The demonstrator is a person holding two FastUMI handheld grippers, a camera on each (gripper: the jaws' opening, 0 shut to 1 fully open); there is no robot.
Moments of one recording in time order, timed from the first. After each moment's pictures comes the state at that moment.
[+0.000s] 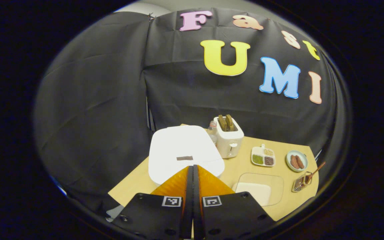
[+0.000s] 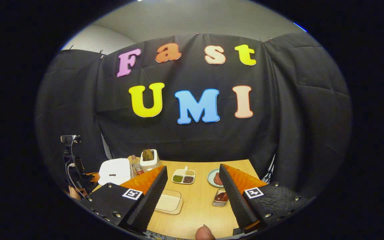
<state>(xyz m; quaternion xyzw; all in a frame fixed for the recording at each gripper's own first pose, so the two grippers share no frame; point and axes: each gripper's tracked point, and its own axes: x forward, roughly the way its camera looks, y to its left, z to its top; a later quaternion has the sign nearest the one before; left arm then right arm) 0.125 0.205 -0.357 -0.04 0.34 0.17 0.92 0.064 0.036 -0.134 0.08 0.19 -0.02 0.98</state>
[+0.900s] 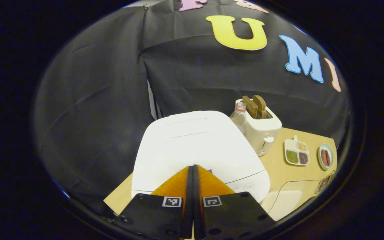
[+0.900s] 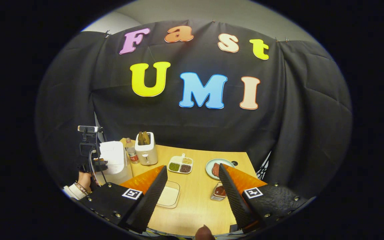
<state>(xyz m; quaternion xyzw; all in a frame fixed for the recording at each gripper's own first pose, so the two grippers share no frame) 0.193 0.246 -0.472 -0.04 0.40 0.21 0.89 0.092 0.081 -0.155 0.03 0.25 -0.02 0.97</state>
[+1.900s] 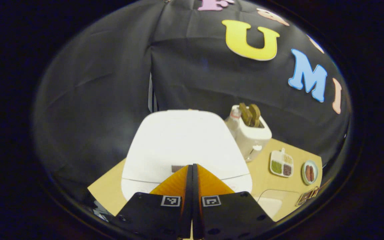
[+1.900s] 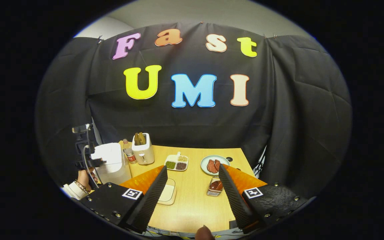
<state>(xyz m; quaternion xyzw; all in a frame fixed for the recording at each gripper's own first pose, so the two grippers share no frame) 0.189 0.230 -0.467 -0.10 0.38 0.21 0.89 0.051 0.052 -0.157 0.05 0.24 -0.04 0.97</state>
